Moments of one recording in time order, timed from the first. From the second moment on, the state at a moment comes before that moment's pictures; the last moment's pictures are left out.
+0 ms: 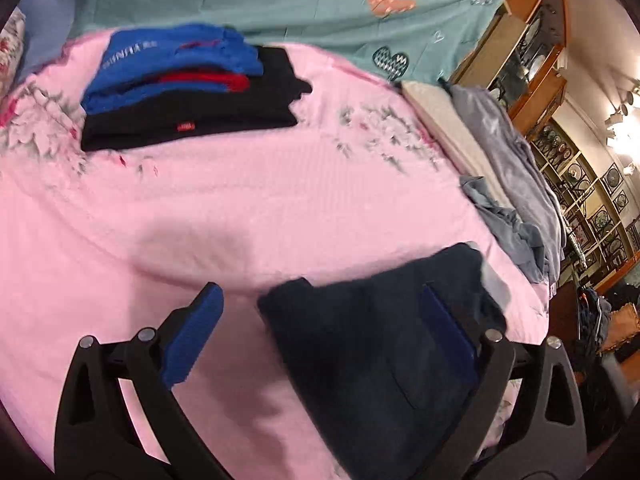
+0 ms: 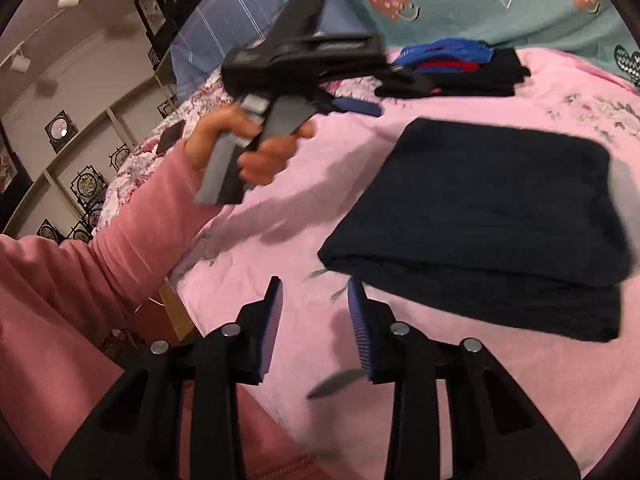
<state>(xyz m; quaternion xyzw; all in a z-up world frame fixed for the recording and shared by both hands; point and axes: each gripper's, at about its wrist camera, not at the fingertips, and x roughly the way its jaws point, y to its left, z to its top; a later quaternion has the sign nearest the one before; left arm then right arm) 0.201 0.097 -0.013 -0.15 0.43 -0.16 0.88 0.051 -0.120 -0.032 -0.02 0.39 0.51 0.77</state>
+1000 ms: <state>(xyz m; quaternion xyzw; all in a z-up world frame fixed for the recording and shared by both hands) 0.216 0.097 -0.052 -0.13 0.43 -0.14 0.88 0.045 -0.072 -0.047 -0.08 0.42 0.49 0.76</state>
